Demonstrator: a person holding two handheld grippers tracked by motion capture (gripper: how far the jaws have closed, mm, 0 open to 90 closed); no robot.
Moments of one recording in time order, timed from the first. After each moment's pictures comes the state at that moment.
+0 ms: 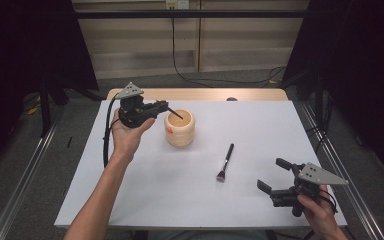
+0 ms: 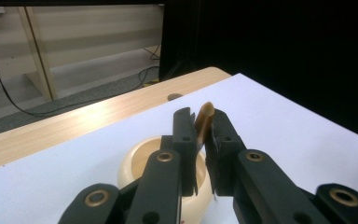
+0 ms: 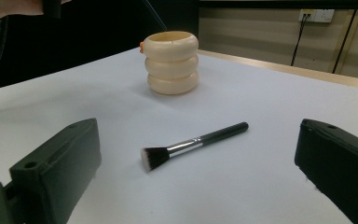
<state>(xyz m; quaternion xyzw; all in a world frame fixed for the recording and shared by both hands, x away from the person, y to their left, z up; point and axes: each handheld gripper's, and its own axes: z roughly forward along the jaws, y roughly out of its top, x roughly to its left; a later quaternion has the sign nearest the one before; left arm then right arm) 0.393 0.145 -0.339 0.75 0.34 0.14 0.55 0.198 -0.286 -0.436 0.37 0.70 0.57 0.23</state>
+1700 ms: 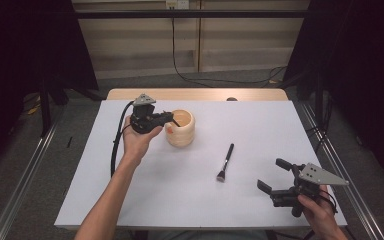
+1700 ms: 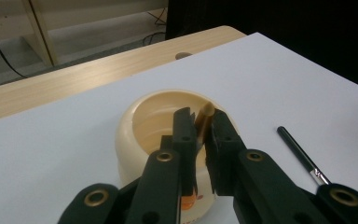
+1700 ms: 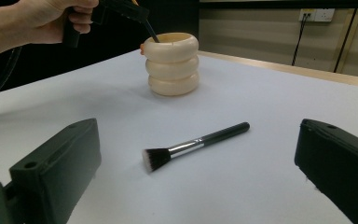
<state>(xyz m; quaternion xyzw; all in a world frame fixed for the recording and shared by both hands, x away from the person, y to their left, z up) 0.410 0.129 -0.384 0.78 0.36 0.12 0.49 0.198 -0.287 -0.437 0.38 0.70 0.57 0.23</state>
